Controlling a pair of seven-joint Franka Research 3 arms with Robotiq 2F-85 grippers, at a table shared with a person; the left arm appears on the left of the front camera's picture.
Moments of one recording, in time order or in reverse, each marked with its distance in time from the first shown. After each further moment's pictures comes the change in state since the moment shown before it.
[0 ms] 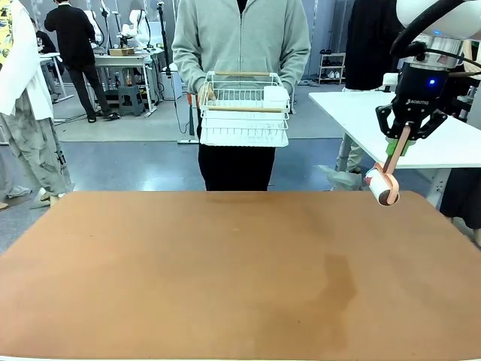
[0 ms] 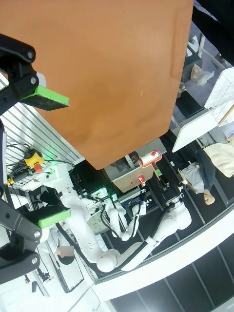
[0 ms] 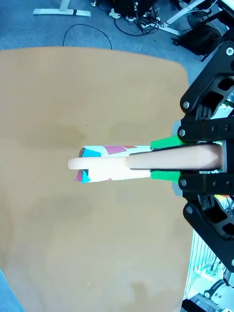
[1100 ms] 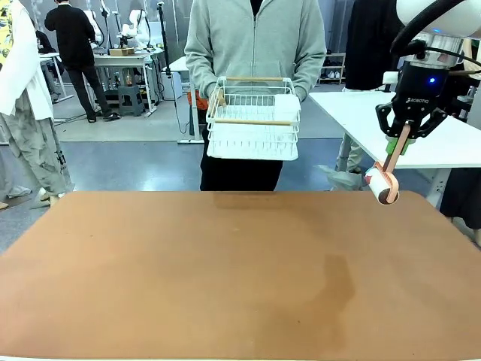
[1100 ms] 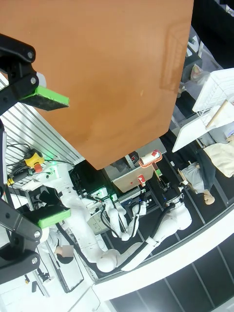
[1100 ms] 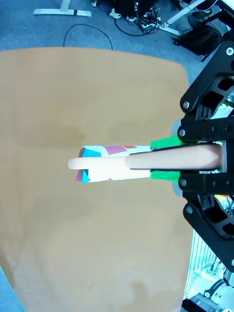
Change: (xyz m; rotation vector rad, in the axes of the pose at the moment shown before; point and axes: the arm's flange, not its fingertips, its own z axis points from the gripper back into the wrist) left arm 0.000 0.000 0.000 0.000 0.000 0.000; right arm 0.001 0.000 0.002 0.001 -0.003 0.001
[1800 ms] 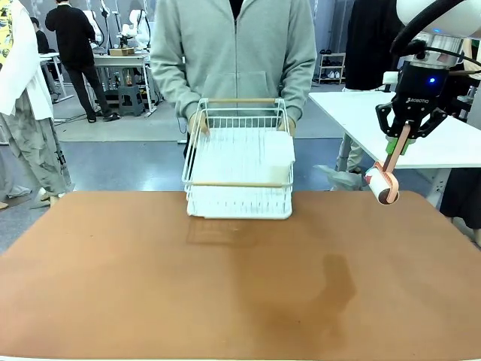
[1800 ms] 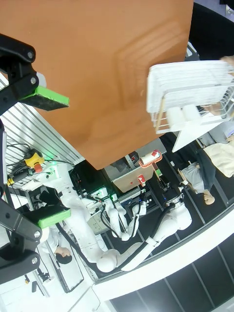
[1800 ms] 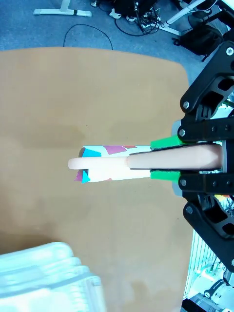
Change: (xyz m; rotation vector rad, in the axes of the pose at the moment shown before) left arm 0.000 0.000 0.000 0.000 0.000 0.000; right arm 0.000 0.000 0.000 0.000 0.000 0.000
